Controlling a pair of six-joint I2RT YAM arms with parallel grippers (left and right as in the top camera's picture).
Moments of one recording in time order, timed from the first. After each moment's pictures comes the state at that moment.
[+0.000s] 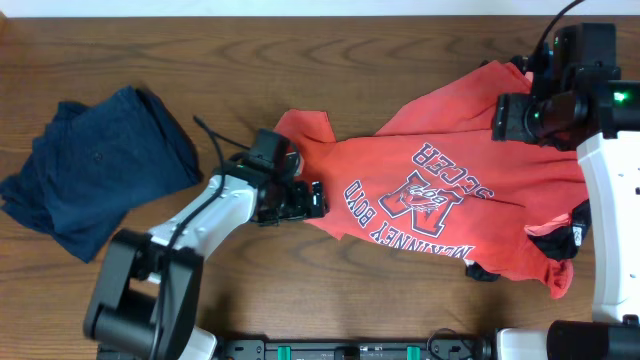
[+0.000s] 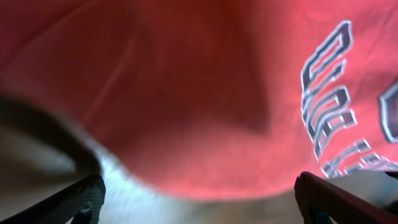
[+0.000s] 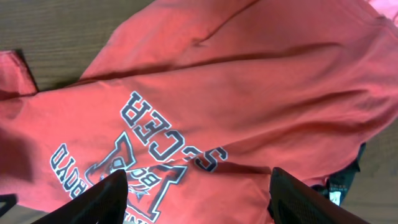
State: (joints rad) left arm -0.37 1.68 0.90 -0.53 0.42 -0.44; right arm -0.03 1.55 1.65 -1.24 -0.01 0.11
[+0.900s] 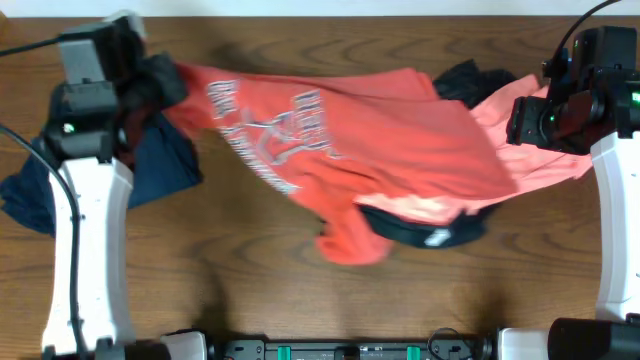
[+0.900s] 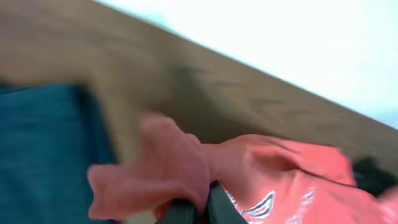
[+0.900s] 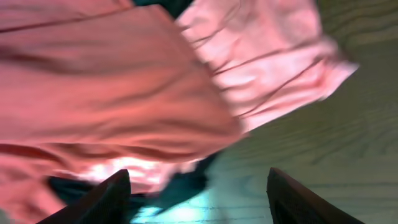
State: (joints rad) left arm 0.13 1.48 1.49 -0.73 0.16 -0.33; right arm -0.10 1.55 1.65 -1.28 -0.01 0.11
